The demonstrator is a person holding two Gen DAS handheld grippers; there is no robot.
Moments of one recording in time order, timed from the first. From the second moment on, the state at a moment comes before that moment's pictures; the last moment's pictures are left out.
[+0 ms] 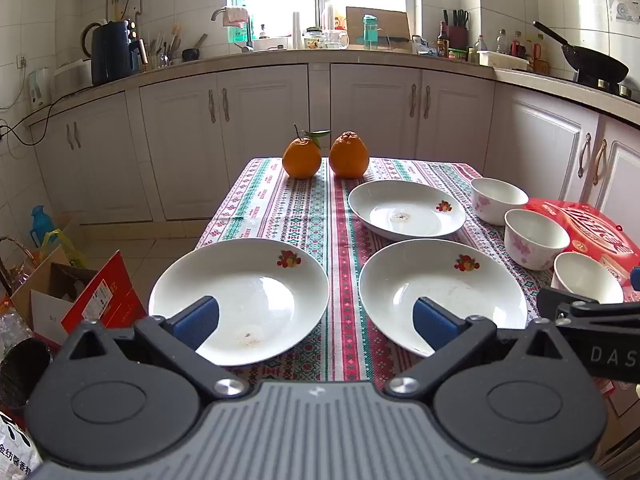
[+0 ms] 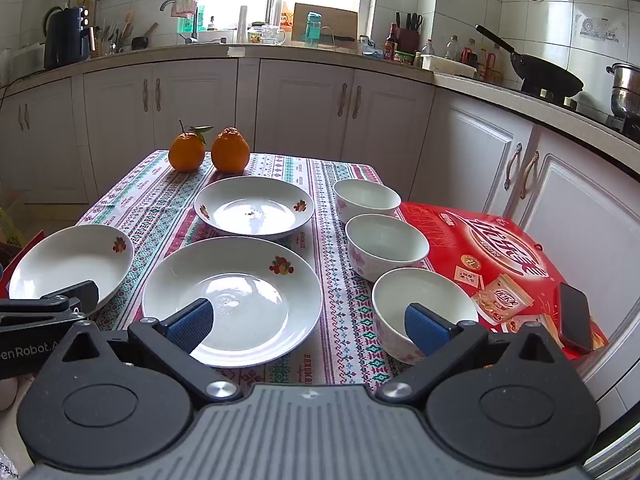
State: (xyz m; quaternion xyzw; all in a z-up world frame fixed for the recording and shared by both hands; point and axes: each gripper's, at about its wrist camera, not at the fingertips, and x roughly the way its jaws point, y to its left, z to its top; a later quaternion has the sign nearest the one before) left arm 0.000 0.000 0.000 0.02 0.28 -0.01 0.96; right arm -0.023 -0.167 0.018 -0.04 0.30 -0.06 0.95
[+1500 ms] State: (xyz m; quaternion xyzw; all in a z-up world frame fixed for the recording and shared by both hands) left arm 0.003 0.007 0.000 0.03 0.27 -0.02 0.96; right arm -0.014 -0.176 0.030 -0.01 0.28 -0.01 0.96
